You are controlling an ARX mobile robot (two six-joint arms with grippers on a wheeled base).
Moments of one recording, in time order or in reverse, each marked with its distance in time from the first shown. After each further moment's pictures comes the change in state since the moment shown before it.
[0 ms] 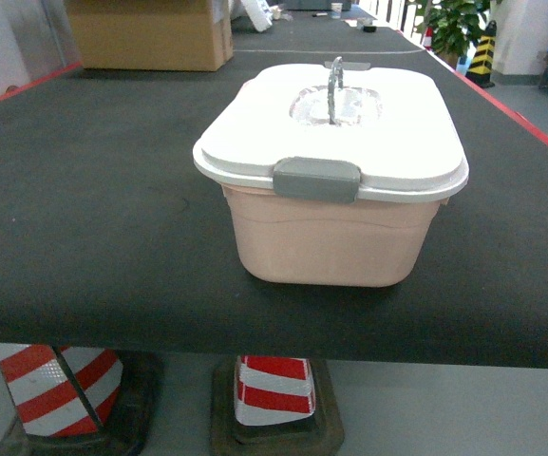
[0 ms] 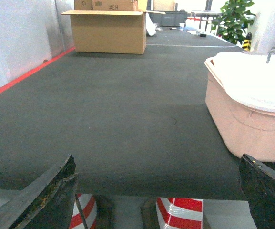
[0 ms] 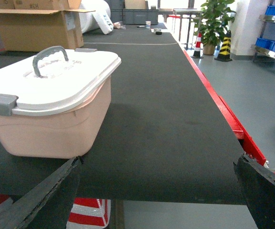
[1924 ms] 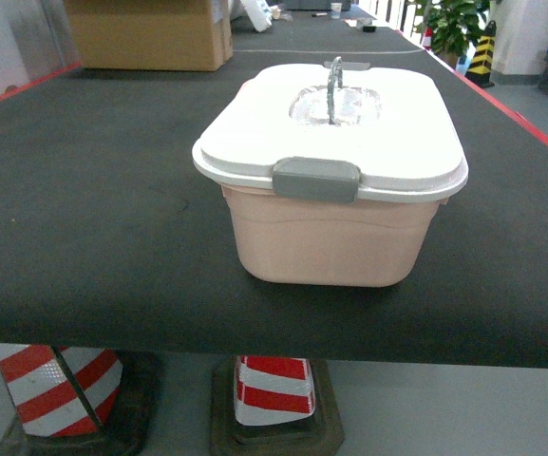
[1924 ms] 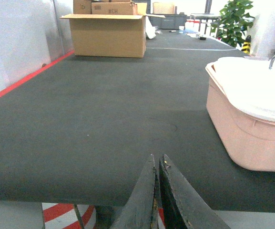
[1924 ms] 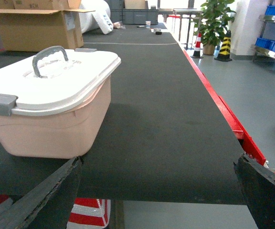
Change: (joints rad) left arm -0.001 0.280 0.000 0.297 0.000 0.001; right arm 0.000 0.000 0.000 0.000 0.000 0.000
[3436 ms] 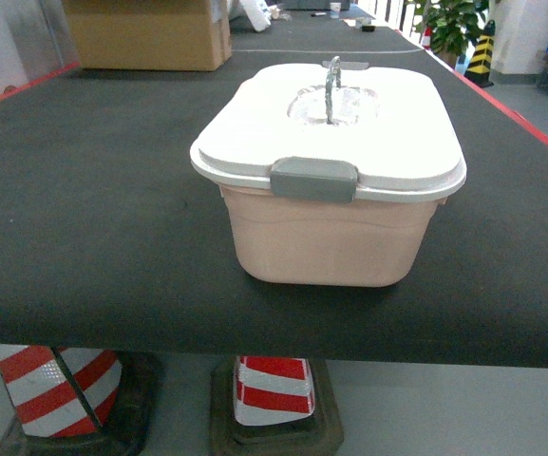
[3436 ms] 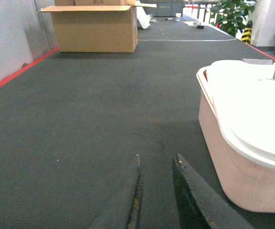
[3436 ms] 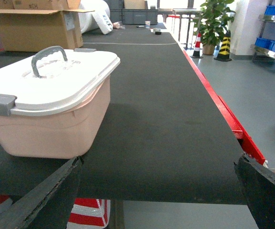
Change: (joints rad) left arm -0.249 0.877 0.306 0.538 -0.246 0.005; right arm 0.000 0.000 0.000 0.000 0.000 0.000
